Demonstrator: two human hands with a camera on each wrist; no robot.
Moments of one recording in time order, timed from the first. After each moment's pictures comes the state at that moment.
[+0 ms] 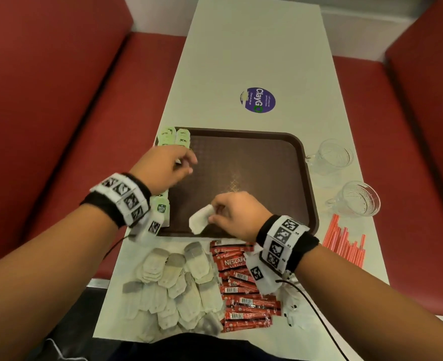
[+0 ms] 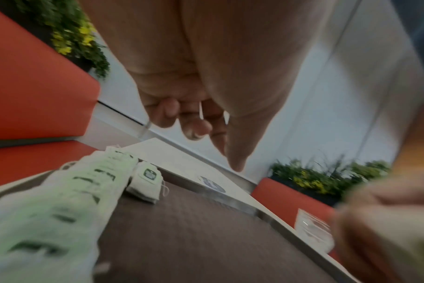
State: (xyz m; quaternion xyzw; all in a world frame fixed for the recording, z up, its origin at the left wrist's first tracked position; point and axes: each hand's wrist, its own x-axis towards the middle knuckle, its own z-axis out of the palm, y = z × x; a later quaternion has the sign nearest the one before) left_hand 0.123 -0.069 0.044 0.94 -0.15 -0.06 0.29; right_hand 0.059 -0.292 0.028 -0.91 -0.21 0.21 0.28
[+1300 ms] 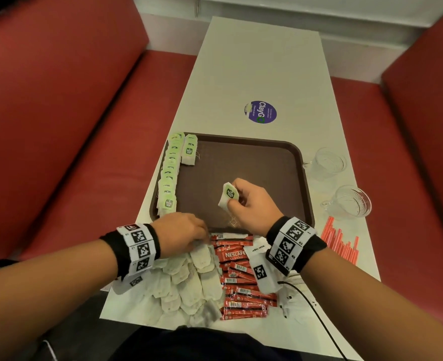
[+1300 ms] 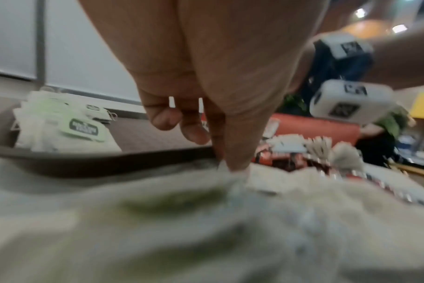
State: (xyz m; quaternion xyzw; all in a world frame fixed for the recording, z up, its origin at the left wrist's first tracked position) left_hand 0.013 -0.087 0.012 0.89 -0.39 -0.22 0.06; right_hand 0.035 -0.306 0.042 -0.87 -0.12 0.11 0.46
